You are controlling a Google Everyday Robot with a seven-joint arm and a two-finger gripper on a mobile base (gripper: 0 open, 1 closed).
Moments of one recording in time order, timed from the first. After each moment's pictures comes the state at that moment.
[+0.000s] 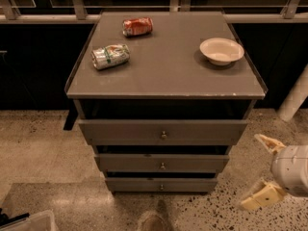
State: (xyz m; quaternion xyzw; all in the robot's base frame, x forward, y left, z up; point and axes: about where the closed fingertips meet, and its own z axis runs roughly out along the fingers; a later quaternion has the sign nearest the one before) arm 0.377 -0.242 0.766 -0.48 0.80 0.09 0.34
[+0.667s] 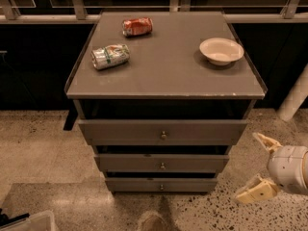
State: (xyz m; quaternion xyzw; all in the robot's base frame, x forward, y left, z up) arm 0.399 -0.244 0.748 -0.46 0.80 0.10 0.38
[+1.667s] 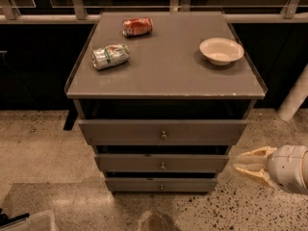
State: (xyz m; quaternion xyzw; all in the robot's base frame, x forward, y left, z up) arm 0.399 -0.244 0.748 -0.46 0.80 0.10 0.38
